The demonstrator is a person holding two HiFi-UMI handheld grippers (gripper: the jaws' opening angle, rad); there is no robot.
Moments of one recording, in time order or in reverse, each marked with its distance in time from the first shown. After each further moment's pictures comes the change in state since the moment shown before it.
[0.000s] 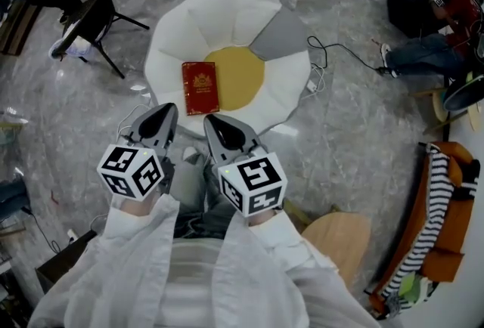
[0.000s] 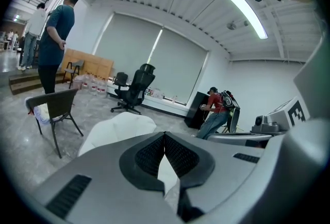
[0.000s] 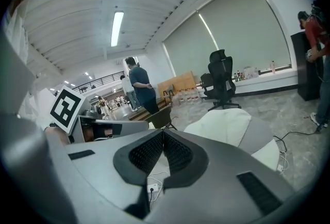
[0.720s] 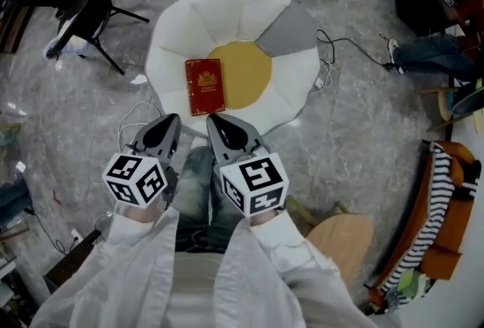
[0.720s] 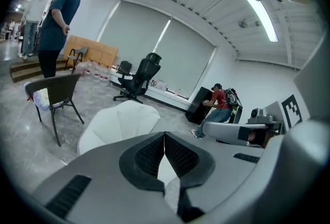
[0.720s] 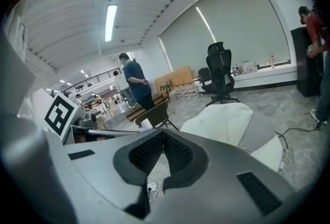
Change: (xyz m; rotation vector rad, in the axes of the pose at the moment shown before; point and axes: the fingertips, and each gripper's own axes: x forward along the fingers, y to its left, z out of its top) left arm 0.028 0.052 -0.029 -0.077 0.095 -0.005; right arm 0.063 -0.021 -0.009 0.022 0.051 -0.024
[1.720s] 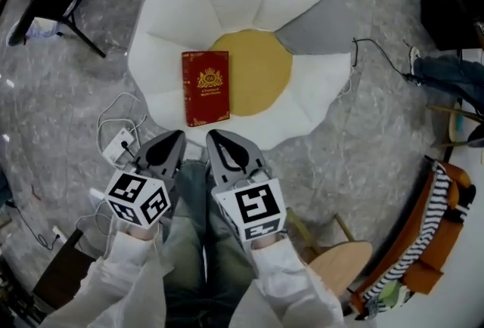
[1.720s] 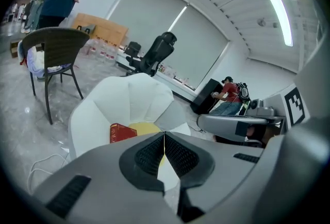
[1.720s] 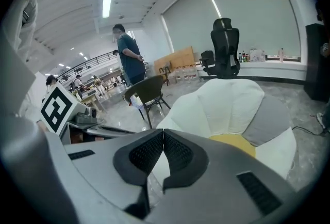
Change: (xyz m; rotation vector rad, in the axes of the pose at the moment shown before) left arm 0.138 0.148 -0.126 -0.113 0.113 -0.013; right arm 0.174 -0.083 -0.132 -0.082 0.171 -0.022
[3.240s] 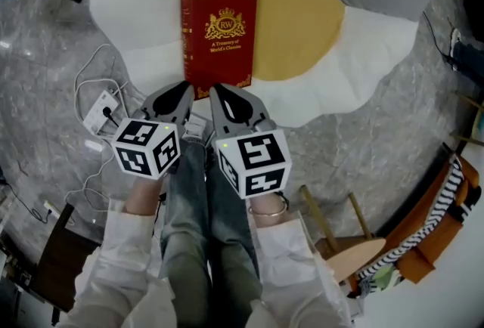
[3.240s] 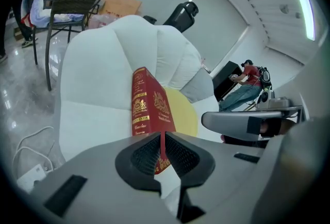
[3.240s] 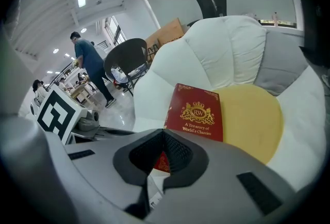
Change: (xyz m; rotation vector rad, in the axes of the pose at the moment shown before) left arm 0.156 0.165 -0.183 -0.083 0.181 0.081; right arm 0.176 -0.068 -0.216 0.154 0.196 -0.004
